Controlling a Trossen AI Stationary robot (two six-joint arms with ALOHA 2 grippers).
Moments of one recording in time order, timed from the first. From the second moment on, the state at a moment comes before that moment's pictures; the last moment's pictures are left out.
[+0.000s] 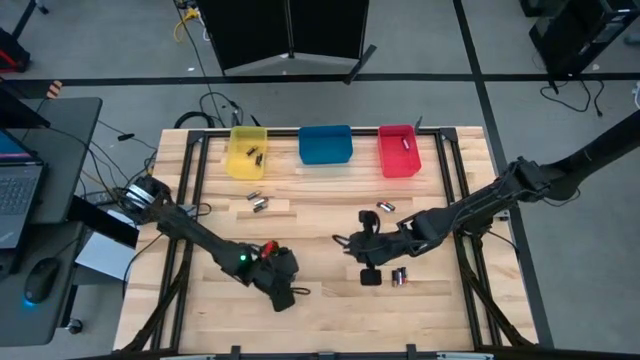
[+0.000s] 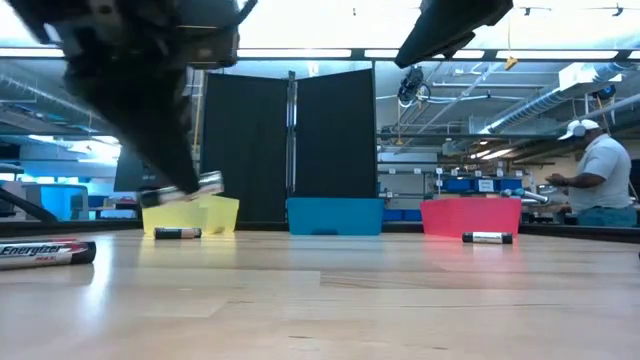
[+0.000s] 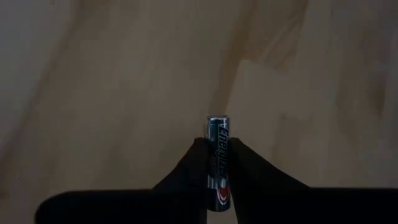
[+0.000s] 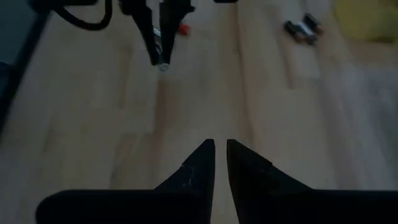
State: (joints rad) left arm -0.51 1.70 1.02 -0.38 -0.31 -0.80; right arm 0.39 1.51 1.12 -0.45 0.33 0.26
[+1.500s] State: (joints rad) left arm 0.24 1.66 0.70 1.36 0.40 -0.26; right arm 0.06 1.40 0.59 0.86 0.29 0.17
